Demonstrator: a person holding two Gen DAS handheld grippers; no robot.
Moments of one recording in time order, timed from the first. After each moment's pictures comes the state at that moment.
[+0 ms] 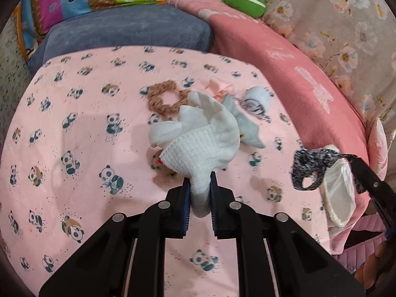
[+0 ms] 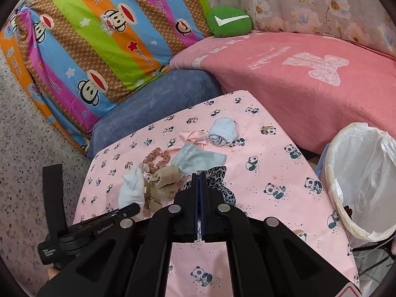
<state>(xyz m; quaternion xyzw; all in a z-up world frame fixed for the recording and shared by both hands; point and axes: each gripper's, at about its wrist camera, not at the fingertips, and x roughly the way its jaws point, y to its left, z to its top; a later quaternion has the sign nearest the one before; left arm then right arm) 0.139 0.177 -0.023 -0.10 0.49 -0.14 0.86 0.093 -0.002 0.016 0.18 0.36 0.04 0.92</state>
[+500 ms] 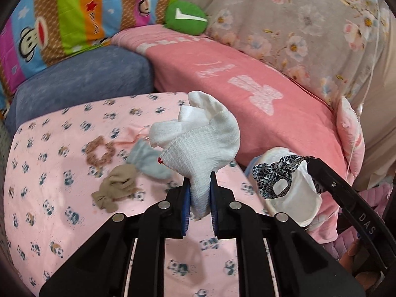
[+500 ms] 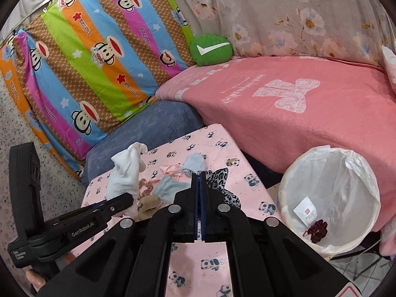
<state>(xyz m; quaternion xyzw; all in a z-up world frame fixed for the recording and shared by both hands) 0.121 0.071 0.055 -0.04 0.42 -0.23 0.88 0.050 -0.068 0.066 0.19 0.30 -0.01 0.94</state>
